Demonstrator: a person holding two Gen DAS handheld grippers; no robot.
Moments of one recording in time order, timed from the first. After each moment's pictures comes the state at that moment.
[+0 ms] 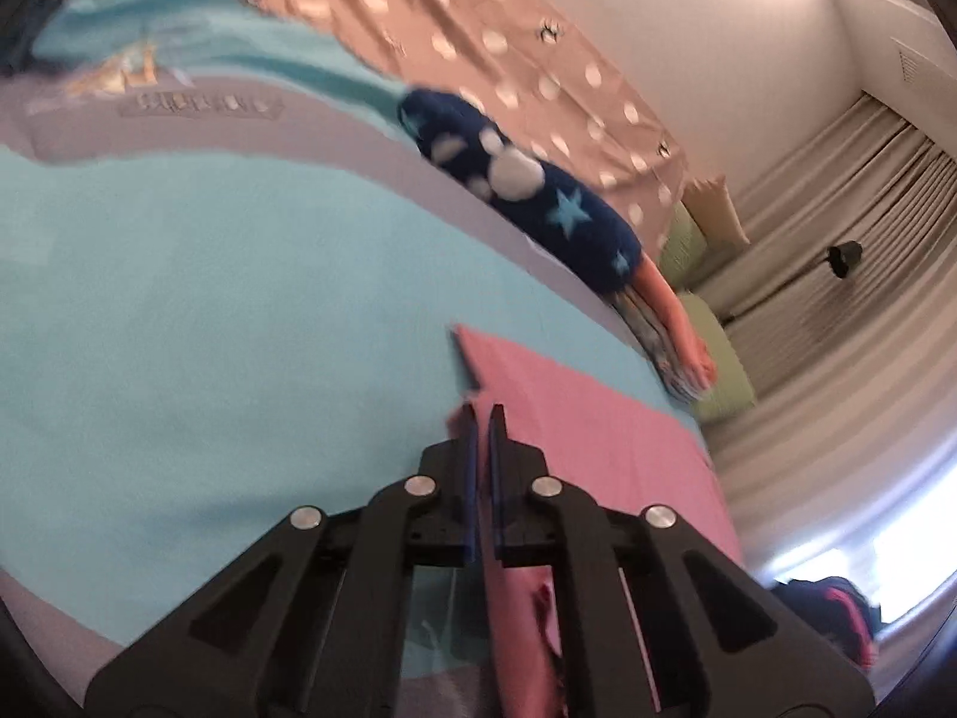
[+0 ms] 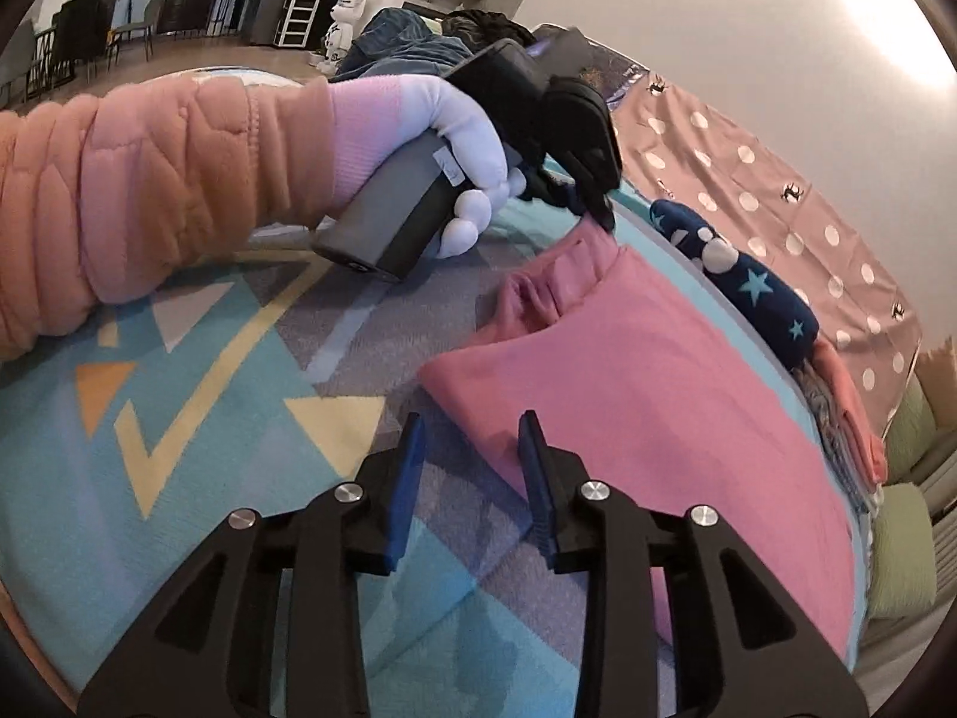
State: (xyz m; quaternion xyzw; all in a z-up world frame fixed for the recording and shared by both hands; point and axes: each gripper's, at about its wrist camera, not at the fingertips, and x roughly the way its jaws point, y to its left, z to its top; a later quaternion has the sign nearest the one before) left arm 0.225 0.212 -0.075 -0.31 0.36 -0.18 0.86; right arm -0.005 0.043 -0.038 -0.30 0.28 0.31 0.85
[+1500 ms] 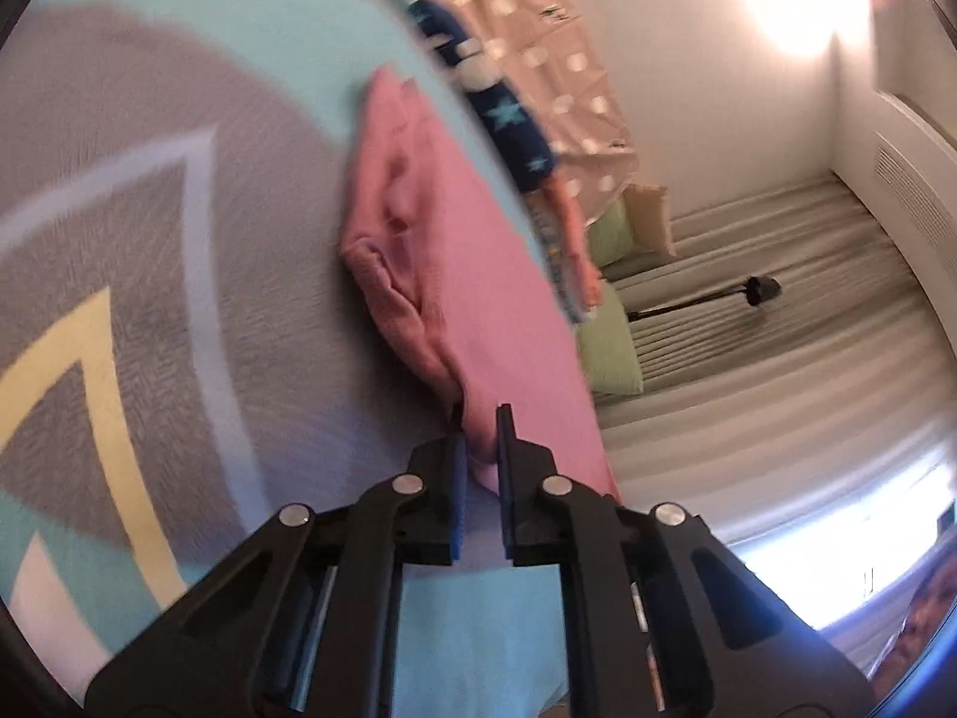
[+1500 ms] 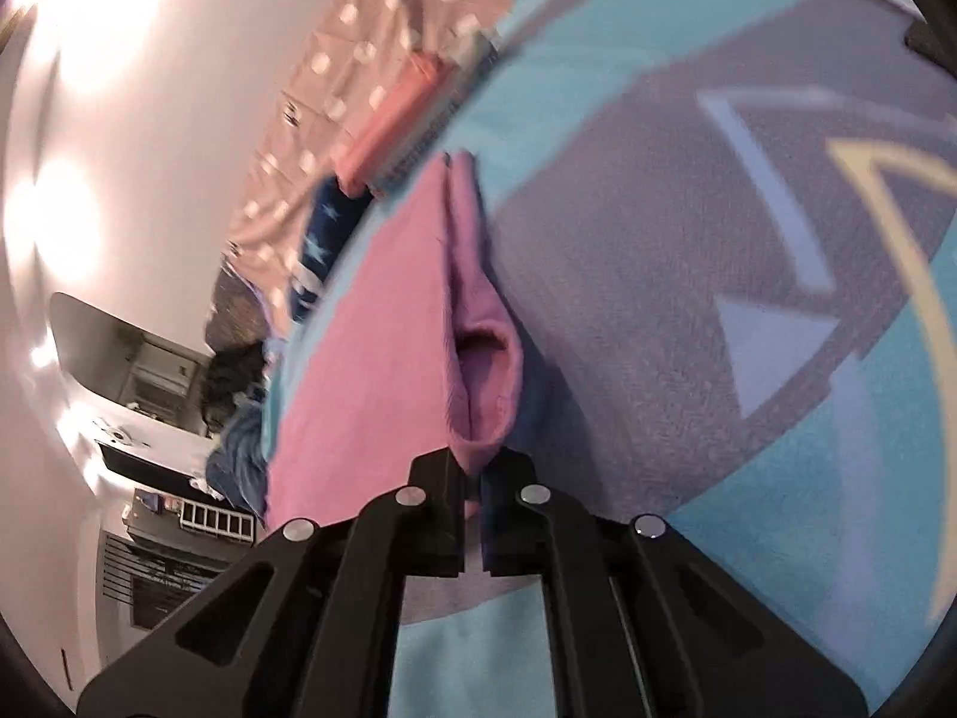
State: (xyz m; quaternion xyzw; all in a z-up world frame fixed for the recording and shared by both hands) left arm 0.041 0.163 -0.090 -0.45 0.37 -0.24 0.77; right arm 0.030 -0.363 -0.041 0.43 0.35 0.07 0.83
